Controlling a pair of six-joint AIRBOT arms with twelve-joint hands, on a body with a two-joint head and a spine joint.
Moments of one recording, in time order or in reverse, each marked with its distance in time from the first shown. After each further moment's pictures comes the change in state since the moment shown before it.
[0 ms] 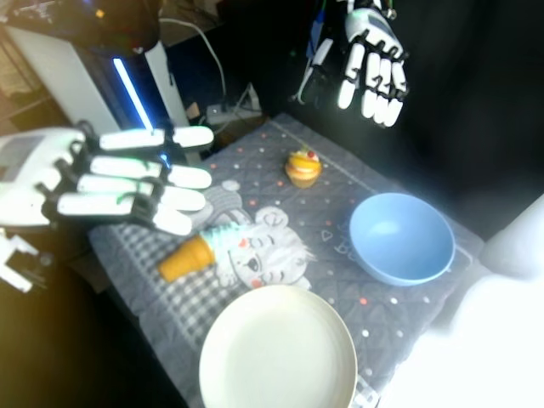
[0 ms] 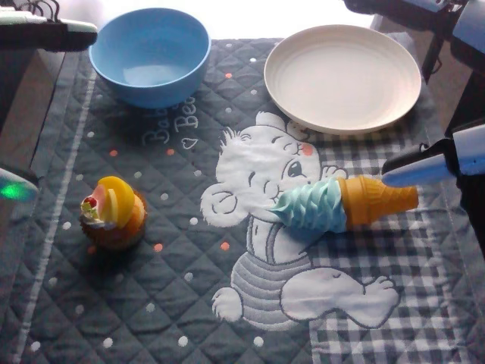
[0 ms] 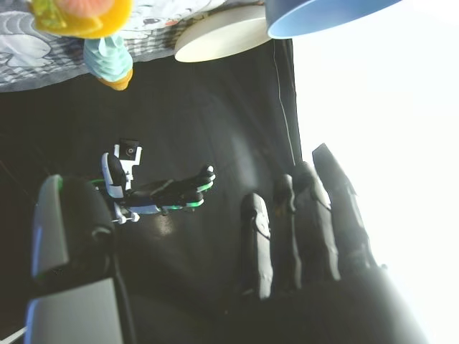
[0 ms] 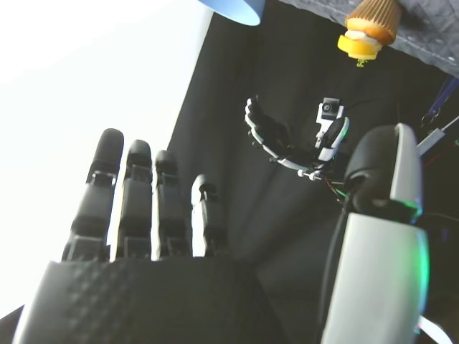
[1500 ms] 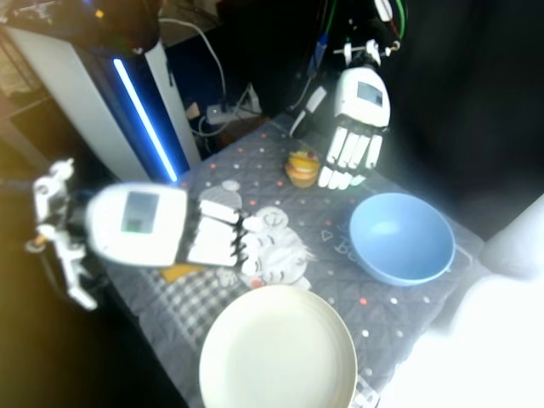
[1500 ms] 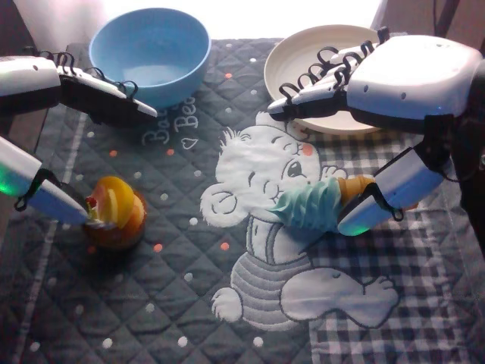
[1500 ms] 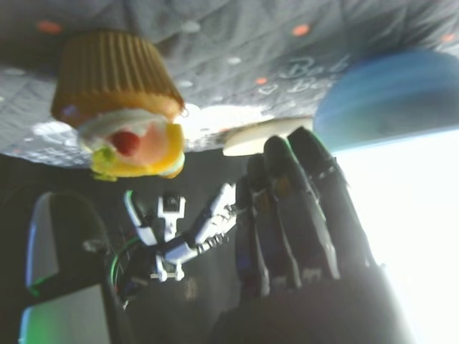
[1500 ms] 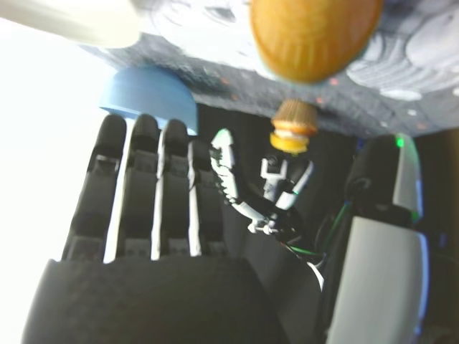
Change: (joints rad) left arm -0.172 -0.195 0.174 0.525 0.357 -0.372; right arm 0.163 -0.248 0.188 -0.480 -0.416 0.393
